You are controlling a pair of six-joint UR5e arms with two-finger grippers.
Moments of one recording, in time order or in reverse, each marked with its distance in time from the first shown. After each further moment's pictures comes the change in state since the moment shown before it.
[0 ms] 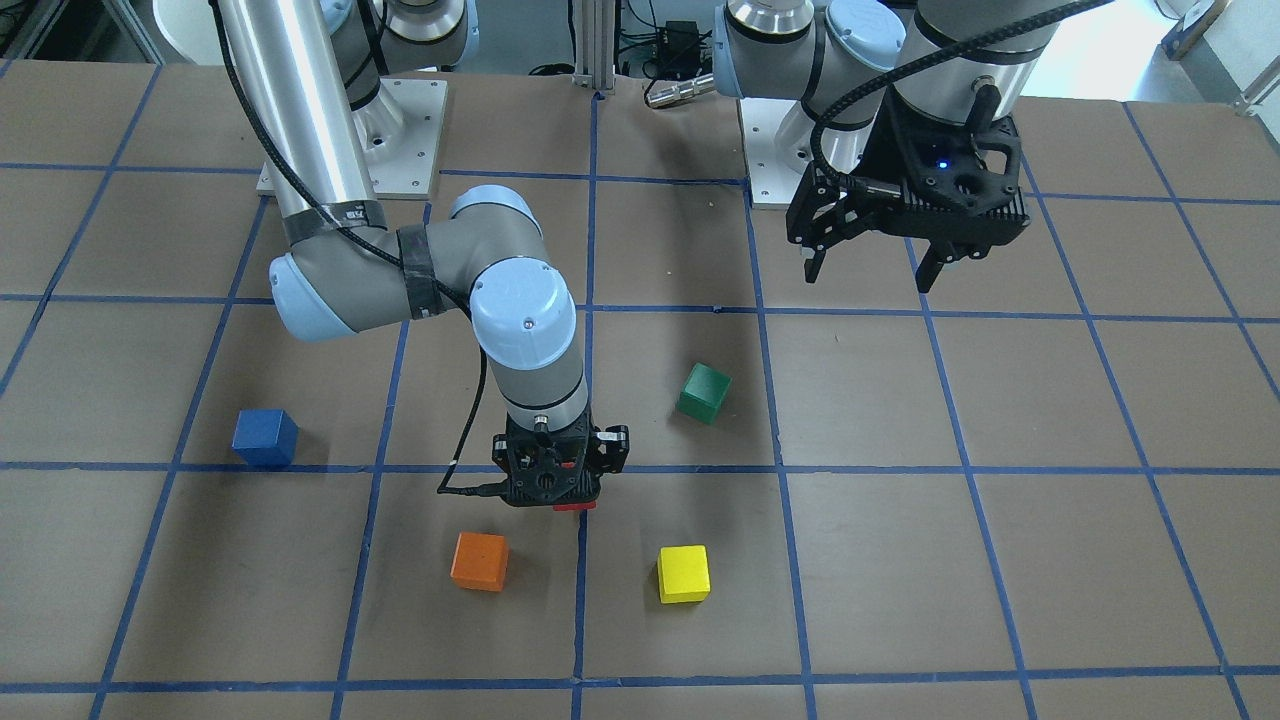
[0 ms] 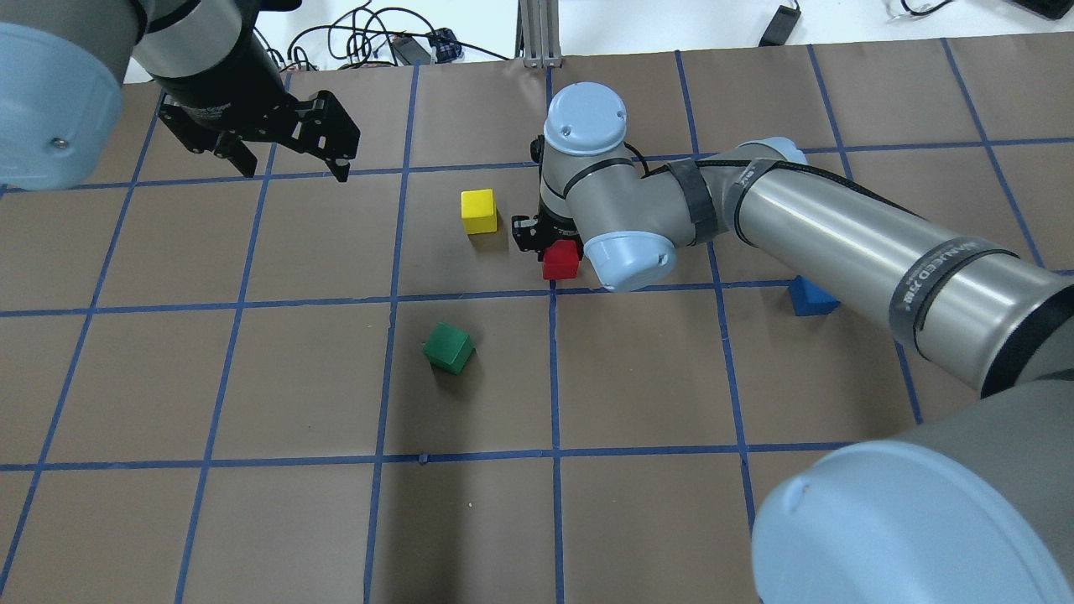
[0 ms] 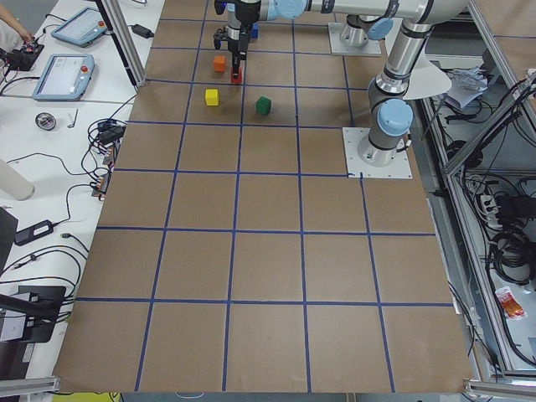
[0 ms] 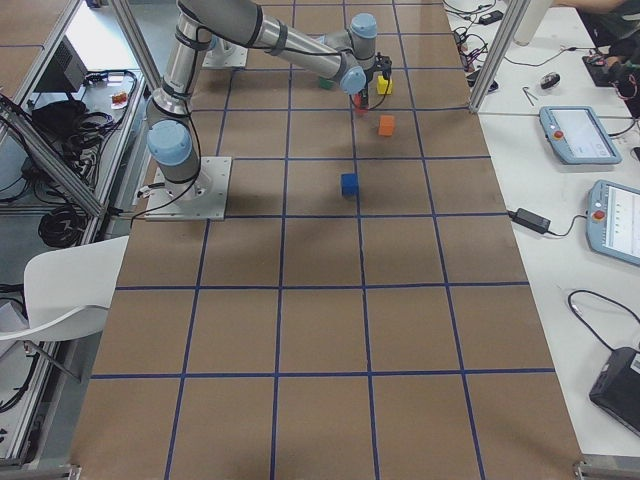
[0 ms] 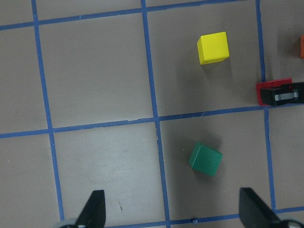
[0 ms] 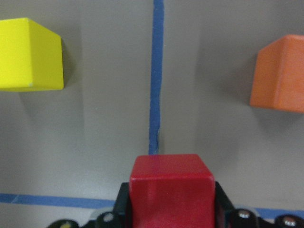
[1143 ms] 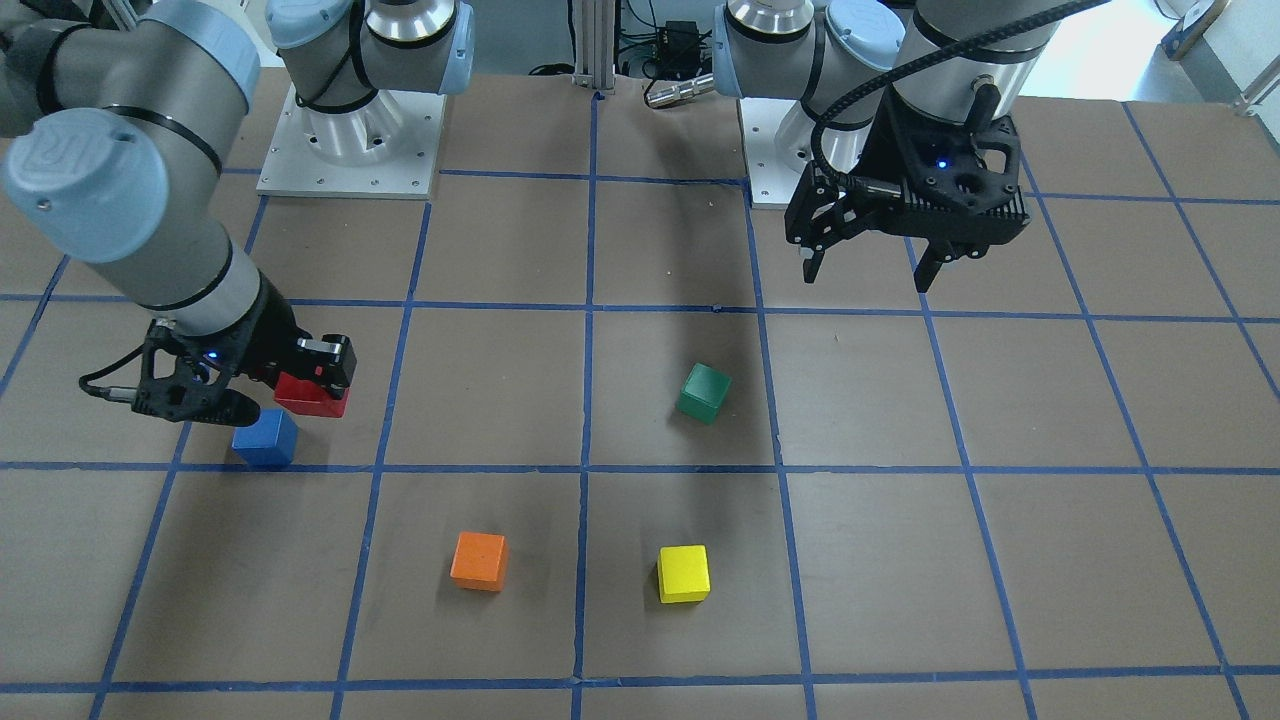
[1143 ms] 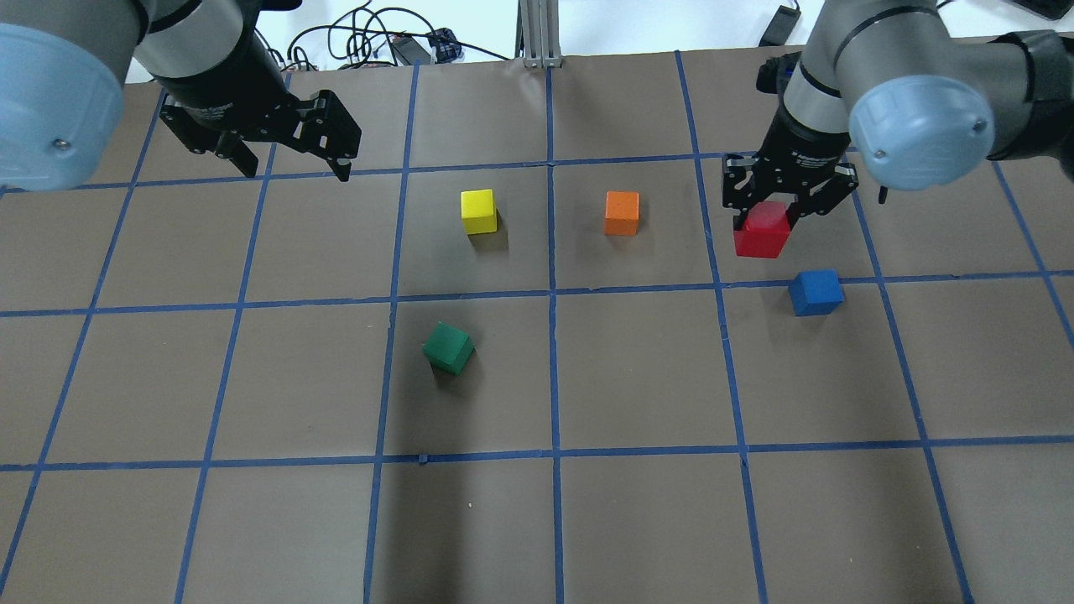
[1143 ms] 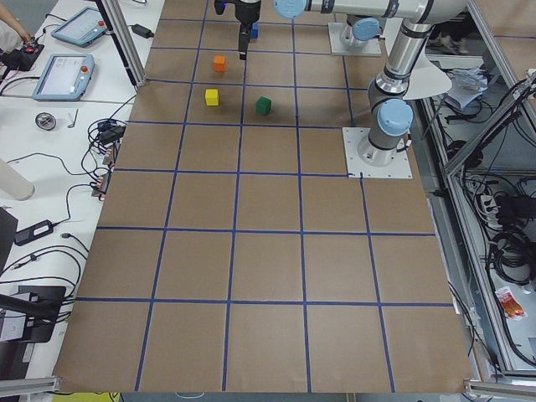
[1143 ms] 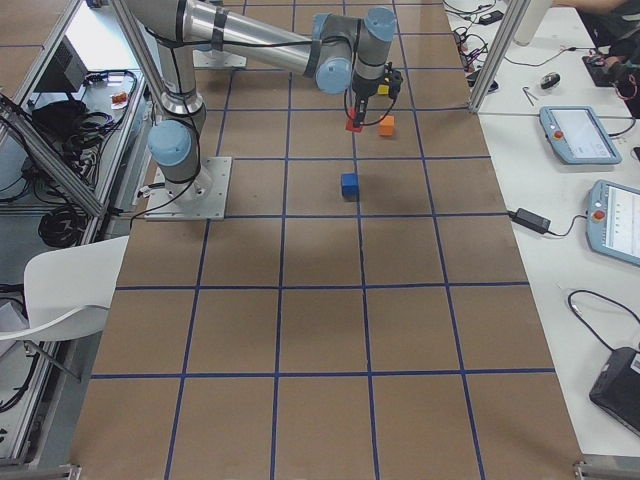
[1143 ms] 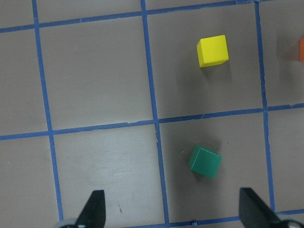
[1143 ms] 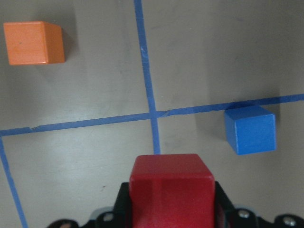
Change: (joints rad) left arm -0.001 0.000 -0.001 0.001 -0.003 -0.010; right arm -0.405 -0.319 0.043 0.488 -0.016 -0.282
